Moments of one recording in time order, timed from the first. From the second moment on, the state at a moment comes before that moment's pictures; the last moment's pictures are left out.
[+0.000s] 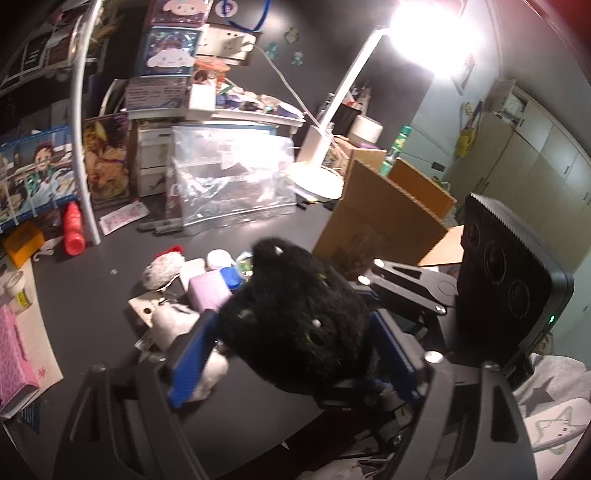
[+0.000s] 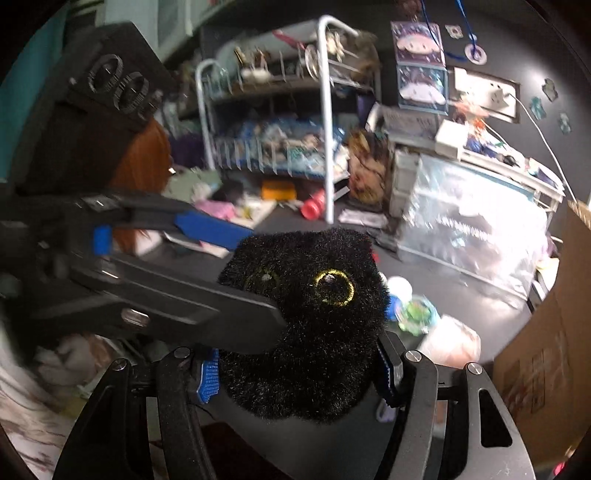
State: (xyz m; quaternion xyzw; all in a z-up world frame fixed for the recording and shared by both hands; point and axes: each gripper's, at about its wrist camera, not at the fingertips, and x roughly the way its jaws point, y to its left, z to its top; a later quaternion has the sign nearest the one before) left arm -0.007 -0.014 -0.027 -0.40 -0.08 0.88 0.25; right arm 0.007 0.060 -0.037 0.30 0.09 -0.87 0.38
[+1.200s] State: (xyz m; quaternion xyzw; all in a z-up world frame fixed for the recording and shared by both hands) left arm -0.150 0.169 0.038 -0.47 0.00 0.80 0.36; right arm -0.070 0.231 0.039 0.39 -0.01 -0.90 0.22
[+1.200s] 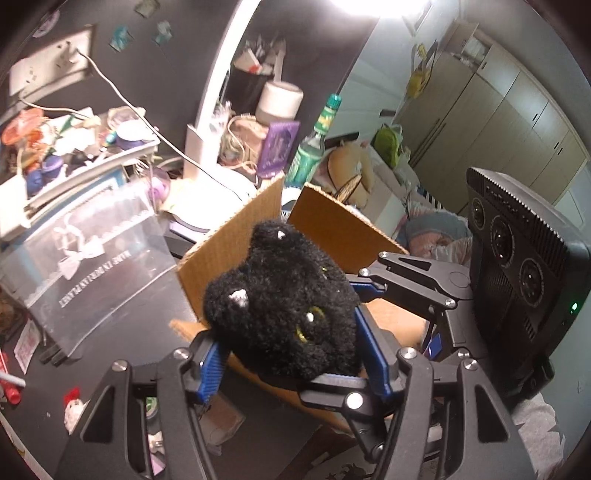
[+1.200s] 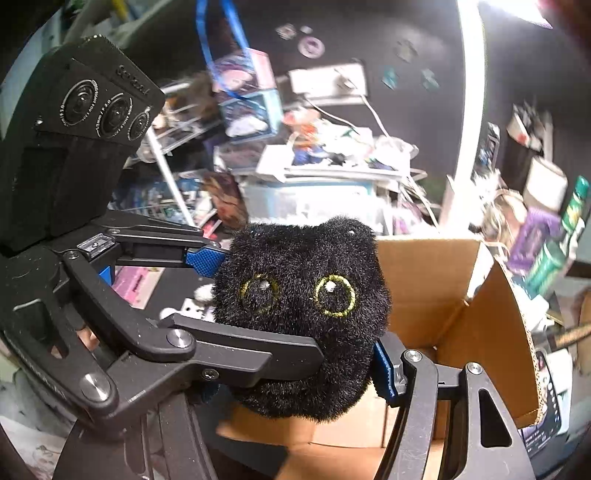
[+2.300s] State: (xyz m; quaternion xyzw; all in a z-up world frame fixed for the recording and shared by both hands) left arm -0.127 0.138 0.063 -0.41 0.04 0.85 0.32; right arm -0.051 0.228 0.047 0.37 0.02 -0.91 0.19
